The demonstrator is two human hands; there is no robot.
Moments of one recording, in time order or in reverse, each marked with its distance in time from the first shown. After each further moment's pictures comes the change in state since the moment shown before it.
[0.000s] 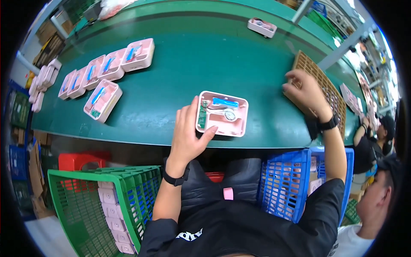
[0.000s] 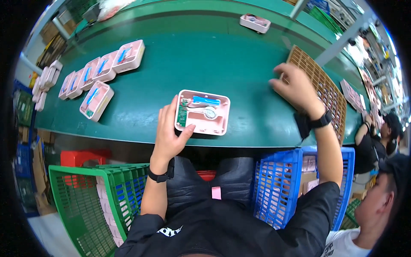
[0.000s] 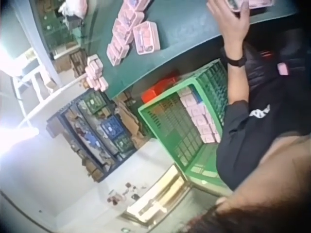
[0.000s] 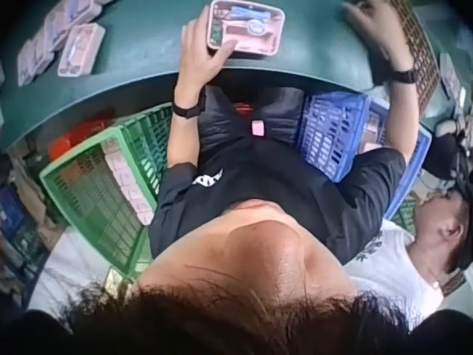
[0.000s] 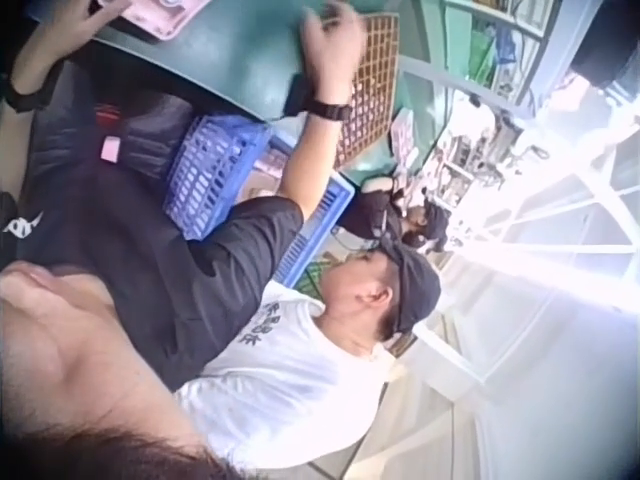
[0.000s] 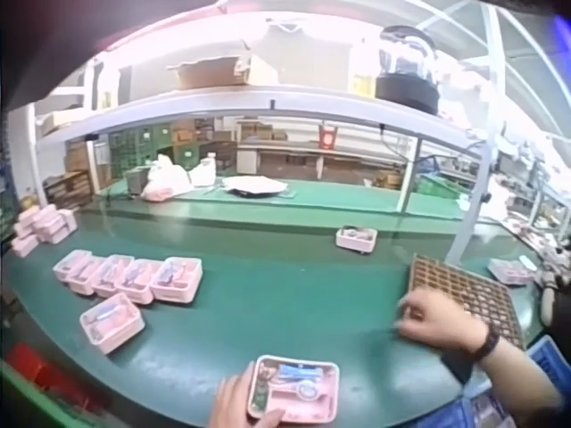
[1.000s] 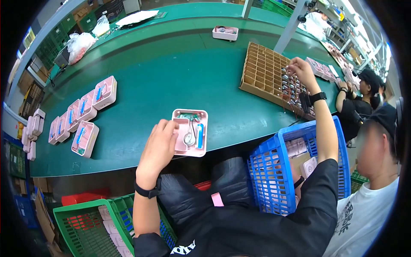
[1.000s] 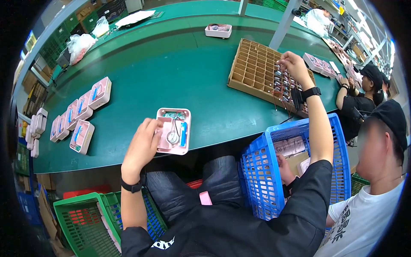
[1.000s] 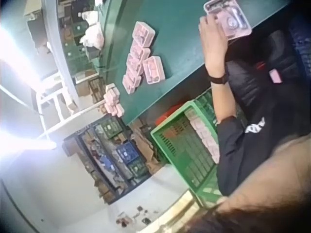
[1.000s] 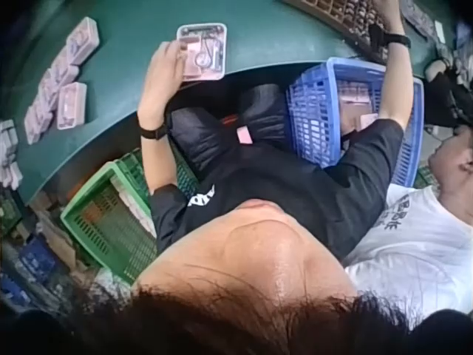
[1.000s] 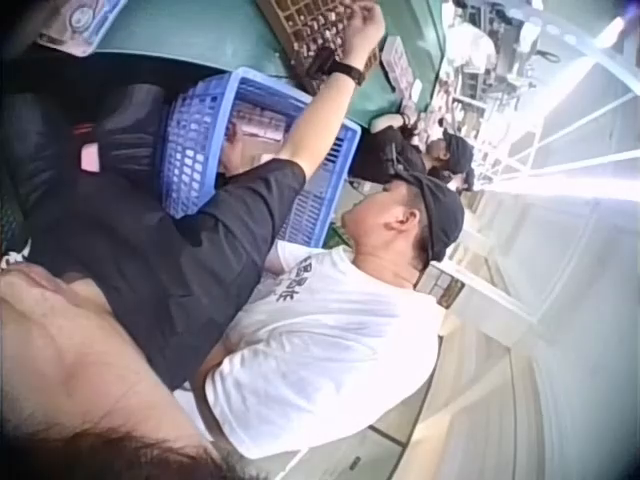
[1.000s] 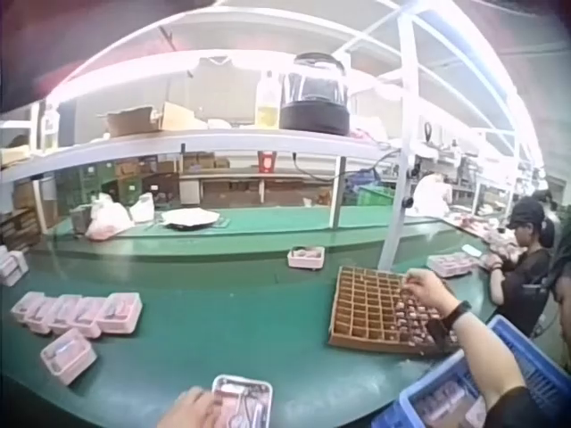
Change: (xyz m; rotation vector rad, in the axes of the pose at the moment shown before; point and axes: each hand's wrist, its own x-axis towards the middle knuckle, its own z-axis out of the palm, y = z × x) left_hand 0.037 0.037 -0.014 0.186 -0.516 -0.056; right_hand -0.079 0.201 -0.056 0.405 0.231 0.303
